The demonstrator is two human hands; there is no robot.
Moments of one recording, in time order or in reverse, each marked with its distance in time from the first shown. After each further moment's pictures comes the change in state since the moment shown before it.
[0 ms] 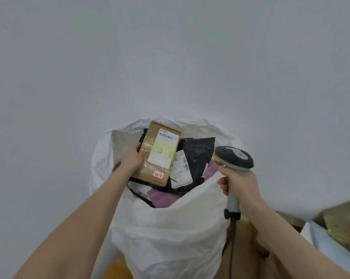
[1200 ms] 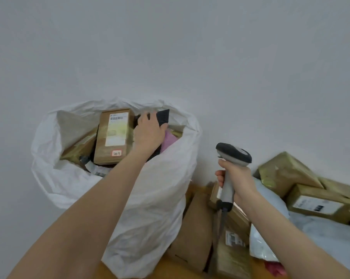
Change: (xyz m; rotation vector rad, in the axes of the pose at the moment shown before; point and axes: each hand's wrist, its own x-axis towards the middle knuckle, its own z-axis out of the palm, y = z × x) left_hand -0.055 0.115 0.124 0.292 0.093 0.426; right_hand -0.039 0.031 -0.104 0.173 0.220 0.169
